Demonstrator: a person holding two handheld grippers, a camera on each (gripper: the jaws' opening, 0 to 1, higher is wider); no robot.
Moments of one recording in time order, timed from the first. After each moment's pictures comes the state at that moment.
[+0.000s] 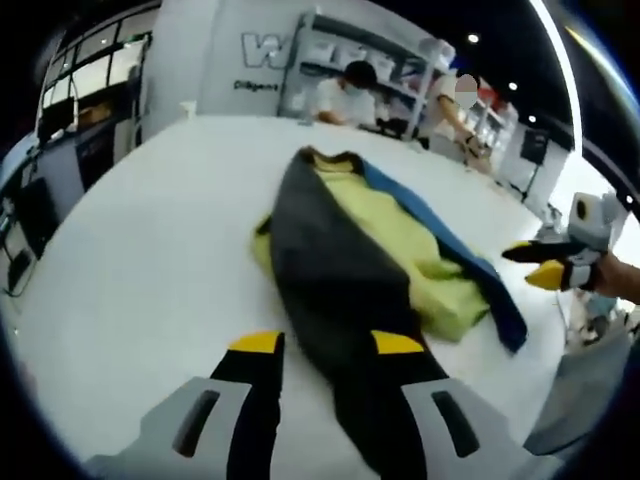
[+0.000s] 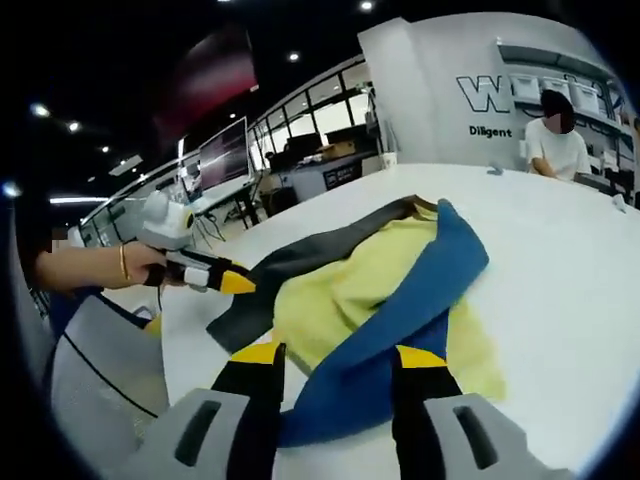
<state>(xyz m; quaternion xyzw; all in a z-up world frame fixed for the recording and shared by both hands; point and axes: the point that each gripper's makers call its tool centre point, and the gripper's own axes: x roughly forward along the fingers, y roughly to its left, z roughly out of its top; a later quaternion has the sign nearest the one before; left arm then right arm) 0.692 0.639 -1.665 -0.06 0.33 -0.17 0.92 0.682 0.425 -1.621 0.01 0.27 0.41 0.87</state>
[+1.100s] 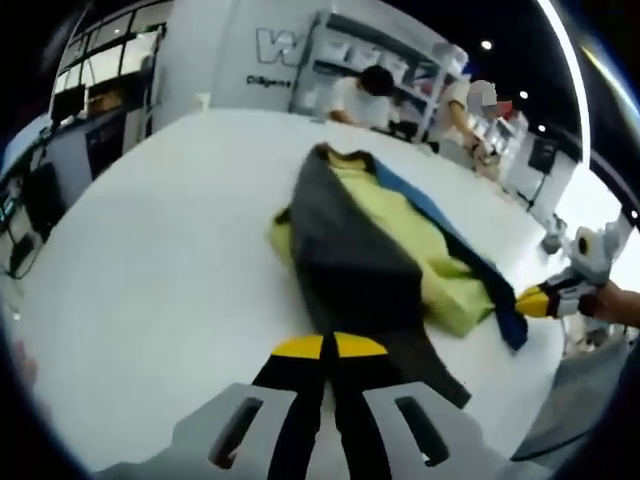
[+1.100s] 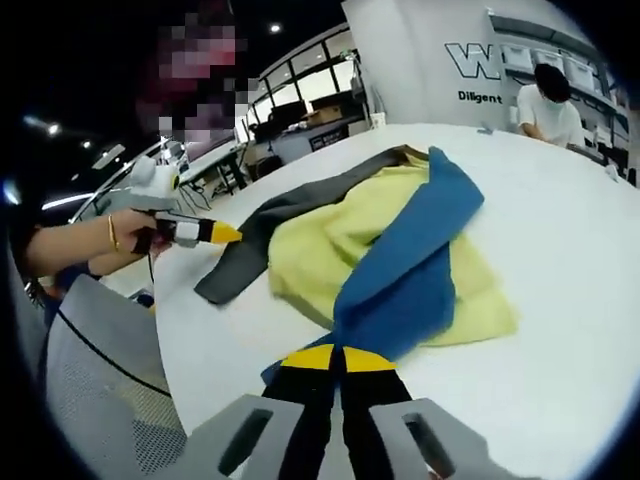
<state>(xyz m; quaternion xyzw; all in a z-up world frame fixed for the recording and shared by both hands) 0.683 0.653 -1.666 -0.08 0.35 -0.15 0.92 0.649 0.411 -1.660 -0.01 0.35 0.38 0.86</state>
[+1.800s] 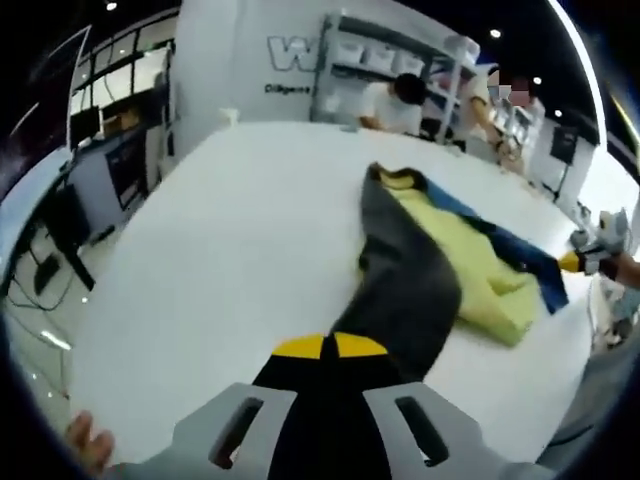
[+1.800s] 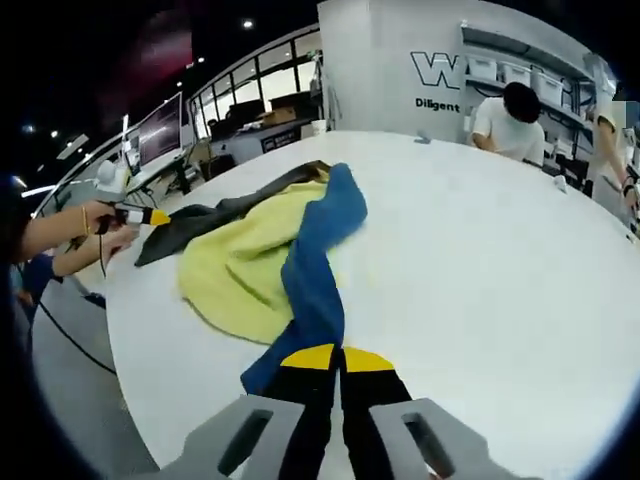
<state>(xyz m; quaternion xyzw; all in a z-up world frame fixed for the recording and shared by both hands) 0.724 0.735 -1.648 -0.02 0.34 -0.10 0.93 0.717 0.285 -1.632 -0.06 0.34 0.28 0.90</state>
